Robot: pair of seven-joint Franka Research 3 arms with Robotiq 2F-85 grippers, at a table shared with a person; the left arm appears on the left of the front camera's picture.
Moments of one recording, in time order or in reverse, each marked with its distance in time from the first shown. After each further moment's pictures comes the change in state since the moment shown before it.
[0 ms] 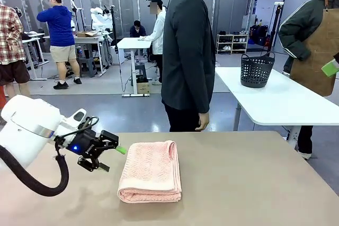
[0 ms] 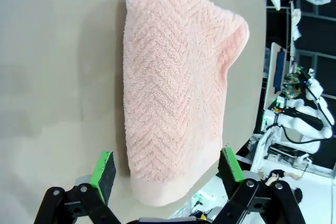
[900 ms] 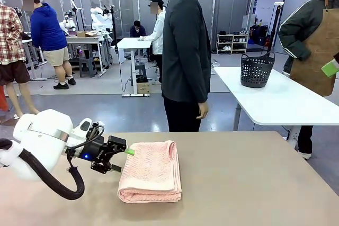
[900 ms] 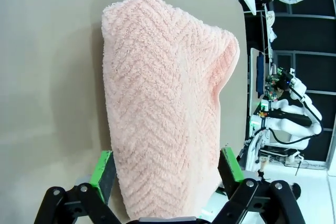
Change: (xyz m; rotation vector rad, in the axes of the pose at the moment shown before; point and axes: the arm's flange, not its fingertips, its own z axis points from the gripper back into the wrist) left arm 0.010 0.019 -0.042 -0.123 -0.079 -0.072; right arm 0.000 0.000 0.000 0.000 0.000 0.000
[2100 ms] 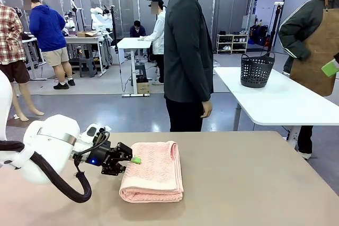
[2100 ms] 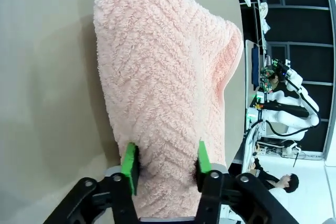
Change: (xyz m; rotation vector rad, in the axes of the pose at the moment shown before) left arm -0.002 0.007 -0.026 -0.039 0.031 -0.018; right arm 0.000 0.000 0.000 0.000 0.000 0.000
